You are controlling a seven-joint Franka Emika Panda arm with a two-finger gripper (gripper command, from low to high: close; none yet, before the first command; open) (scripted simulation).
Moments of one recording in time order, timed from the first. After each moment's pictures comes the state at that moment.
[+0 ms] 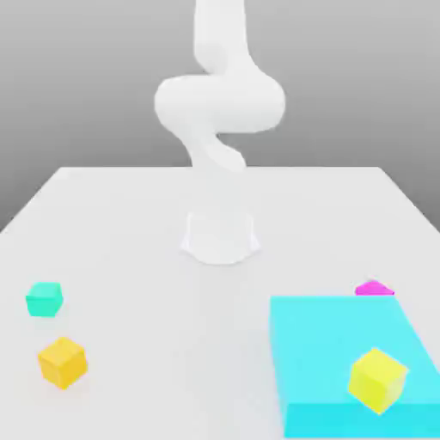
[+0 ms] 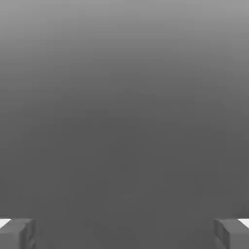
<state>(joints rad) -0.01 -0.71 -0.03 -2.32 0.01 2.34 0.79</state>
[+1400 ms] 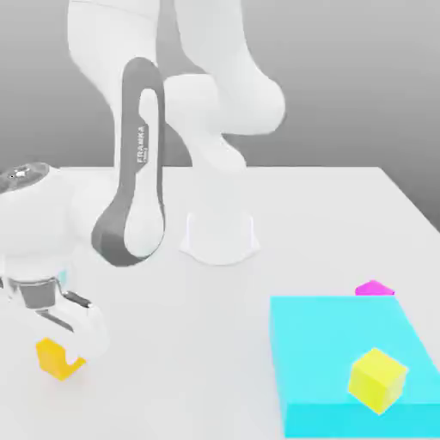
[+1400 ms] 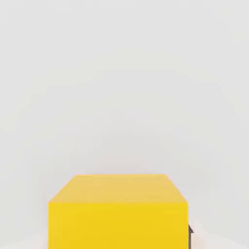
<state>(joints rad) -0.29 0.24 -0.26 -2.56 0.17 2.78 0.65</state>
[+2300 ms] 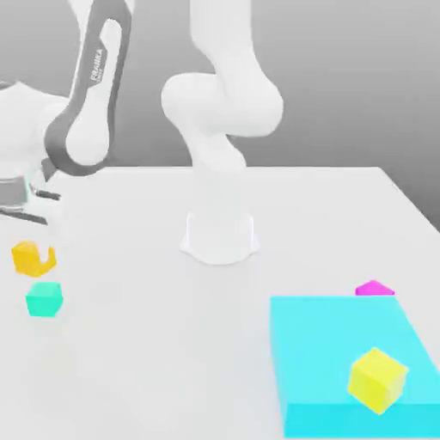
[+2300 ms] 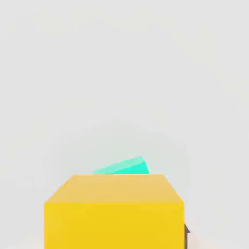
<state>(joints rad) -0.51 0.04 -0.46 -2.73 0.07 2.77 0.17</state>
